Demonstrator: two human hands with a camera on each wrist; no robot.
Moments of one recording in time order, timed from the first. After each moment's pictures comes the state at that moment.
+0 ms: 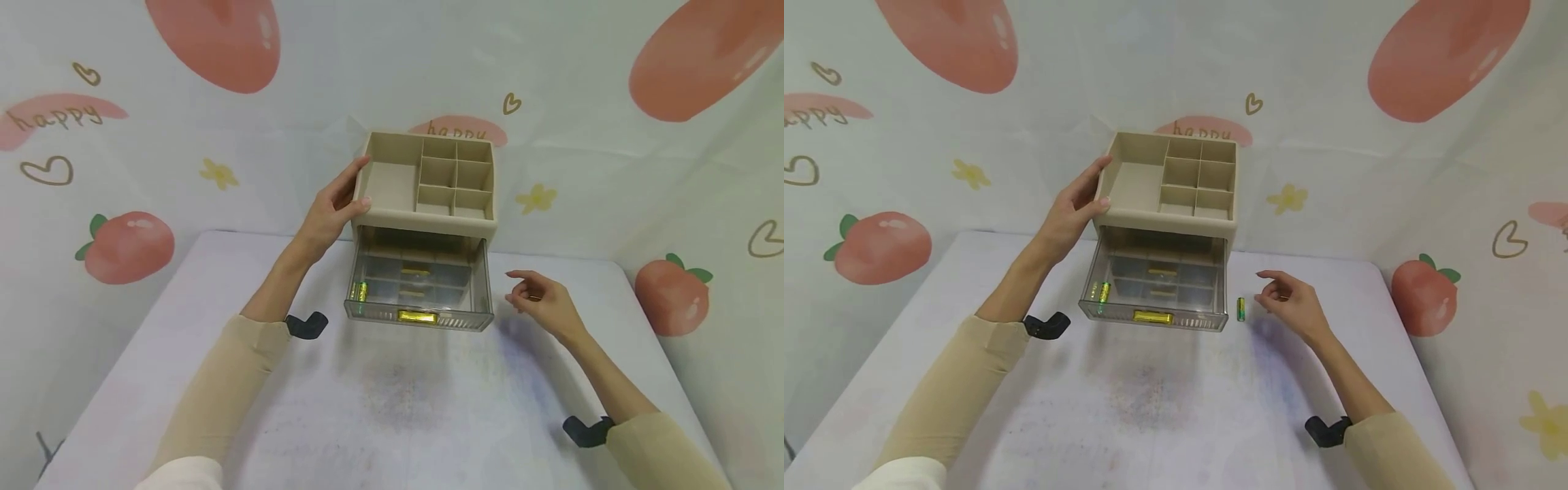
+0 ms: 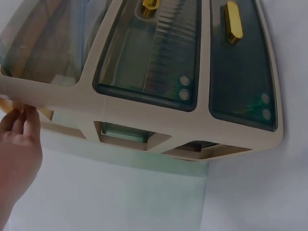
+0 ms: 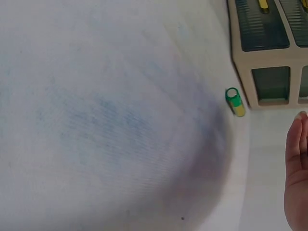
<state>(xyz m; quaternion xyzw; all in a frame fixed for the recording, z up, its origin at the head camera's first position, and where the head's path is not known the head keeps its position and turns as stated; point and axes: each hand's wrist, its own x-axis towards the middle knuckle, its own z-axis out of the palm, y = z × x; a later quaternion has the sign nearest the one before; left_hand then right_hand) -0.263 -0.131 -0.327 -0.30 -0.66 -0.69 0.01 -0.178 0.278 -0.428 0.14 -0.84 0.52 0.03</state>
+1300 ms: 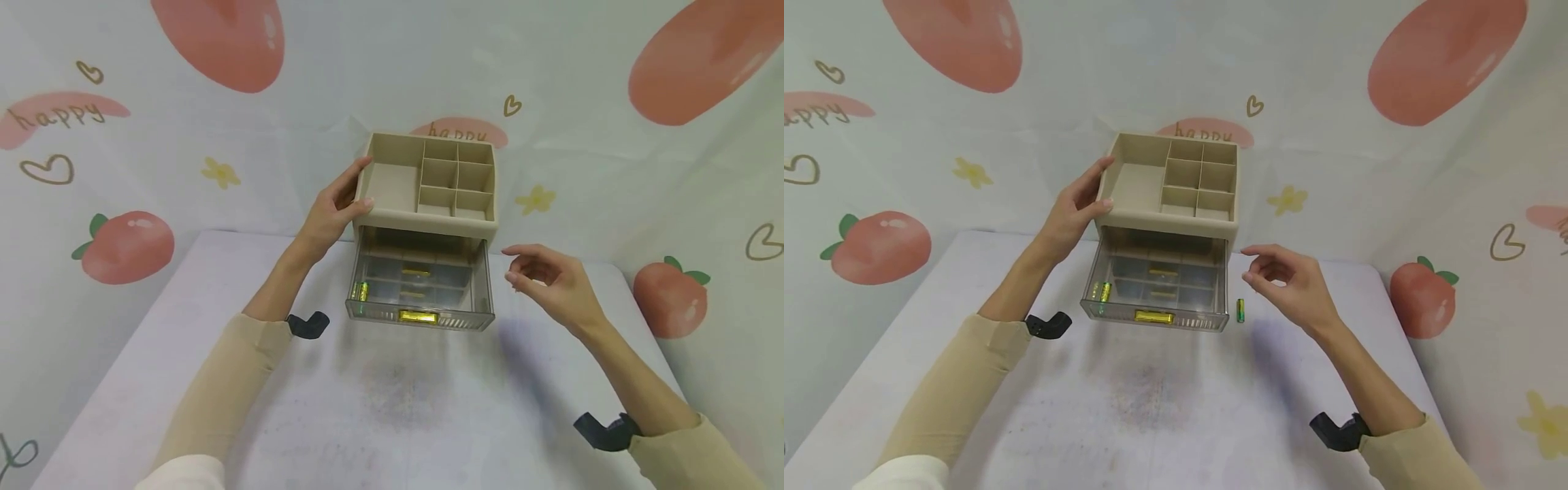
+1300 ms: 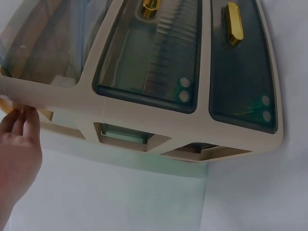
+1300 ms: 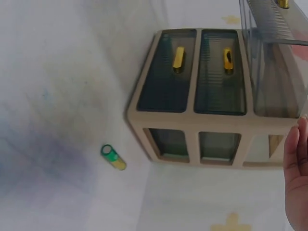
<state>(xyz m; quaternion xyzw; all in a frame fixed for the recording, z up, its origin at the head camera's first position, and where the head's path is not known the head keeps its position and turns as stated) -0.264 -0.131 -0.329 -0.30 -0.66 -0.69 0.01 -0.159 0.240 -0.336 0.26 -0.79 0.55 0.10</state>
